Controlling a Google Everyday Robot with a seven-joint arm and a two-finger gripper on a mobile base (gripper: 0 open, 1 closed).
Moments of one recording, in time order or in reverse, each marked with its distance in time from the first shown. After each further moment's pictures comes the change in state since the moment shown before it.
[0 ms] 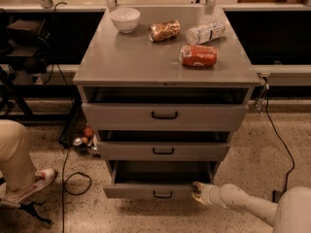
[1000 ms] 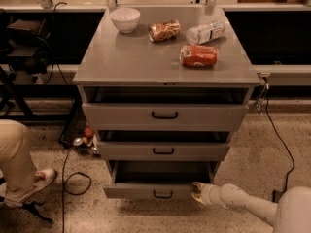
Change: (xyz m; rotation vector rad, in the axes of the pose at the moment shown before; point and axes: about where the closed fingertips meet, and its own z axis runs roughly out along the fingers) arm 0.000 0.000 0.000 0.000 0.000 0.000
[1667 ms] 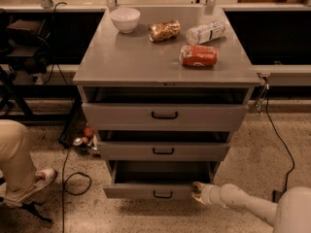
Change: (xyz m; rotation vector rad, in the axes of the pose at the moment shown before) arm 0.000 0.000 0.000 0.000 0.000 0.000
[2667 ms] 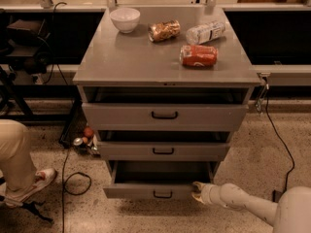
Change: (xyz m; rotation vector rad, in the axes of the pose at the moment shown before) arm 0.000 0.000 0.000 0.000 0.000 0.000
